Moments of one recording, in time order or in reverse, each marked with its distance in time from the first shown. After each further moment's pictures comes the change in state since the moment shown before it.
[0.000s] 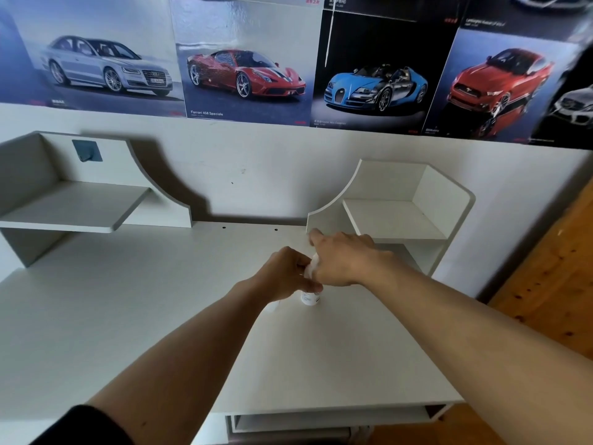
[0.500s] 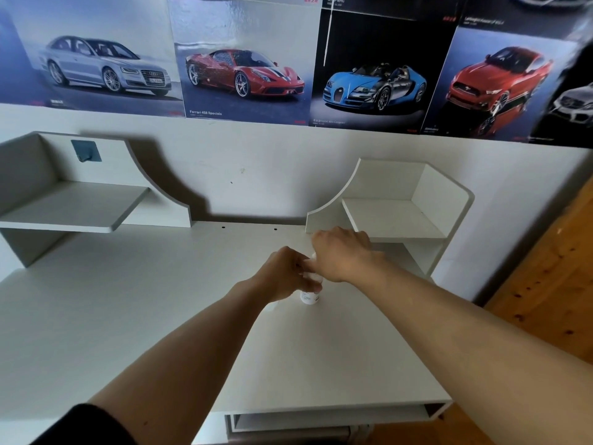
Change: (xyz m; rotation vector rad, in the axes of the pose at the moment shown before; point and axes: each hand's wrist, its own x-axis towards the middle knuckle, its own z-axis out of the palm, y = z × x) left_hand -0.002 0.001 0.002 -0.021 0.017 -0.025; right_hand 0.004 -0.006 -0.001 -0.039 0.056 0.054
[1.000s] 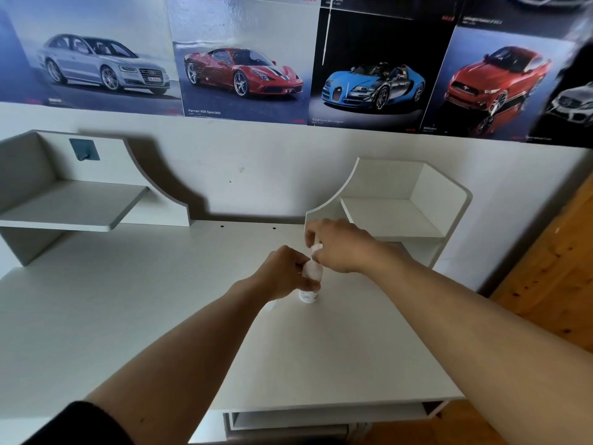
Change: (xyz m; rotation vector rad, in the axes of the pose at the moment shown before) left_hand -0.002 0.003 0.002 0.033 0.019 0.005; right_hand 0.002 0.014 -0.008 0.312 -0.040 -0.042
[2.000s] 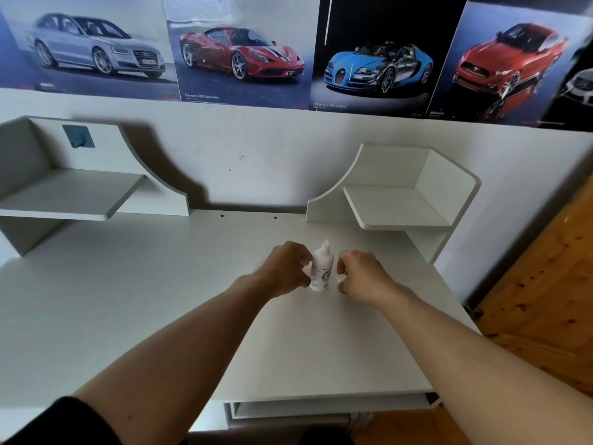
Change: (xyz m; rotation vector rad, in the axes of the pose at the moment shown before) left_hand 0.003 -0.007 0.011 0.137 0.046 -0.025; right_hand -0.014 0.058 0.077 0.118 0.059 0.183
